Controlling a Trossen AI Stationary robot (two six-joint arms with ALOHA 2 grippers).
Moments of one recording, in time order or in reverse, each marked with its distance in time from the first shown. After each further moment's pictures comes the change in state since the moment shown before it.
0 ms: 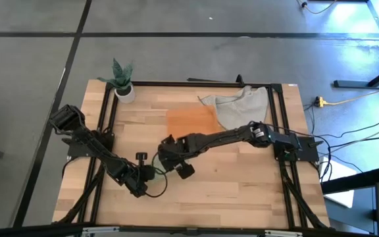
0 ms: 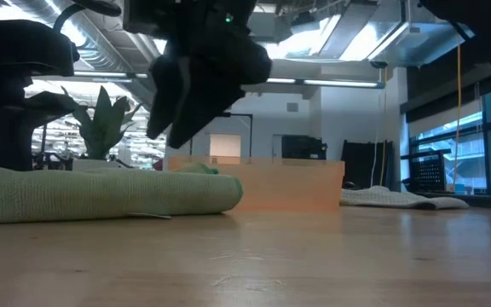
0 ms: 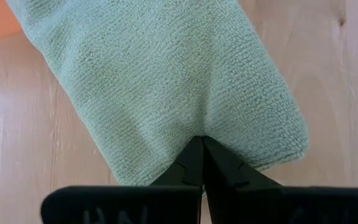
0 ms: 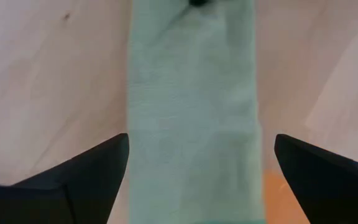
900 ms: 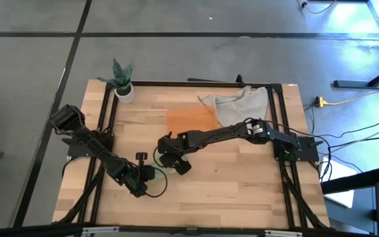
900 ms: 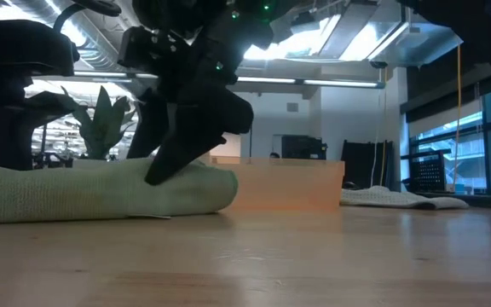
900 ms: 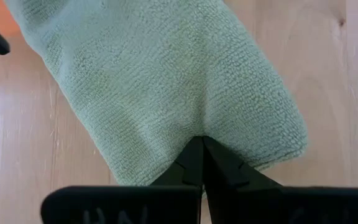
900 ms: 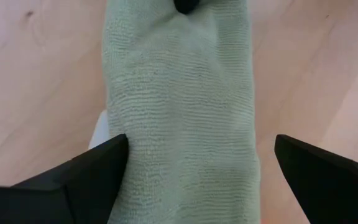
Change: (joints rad) left arm 0.000 0.000 0.000 0.000 0.000 0.000; right arm -0.062 0.000 -0.168 0.280 -0.106 -0.114
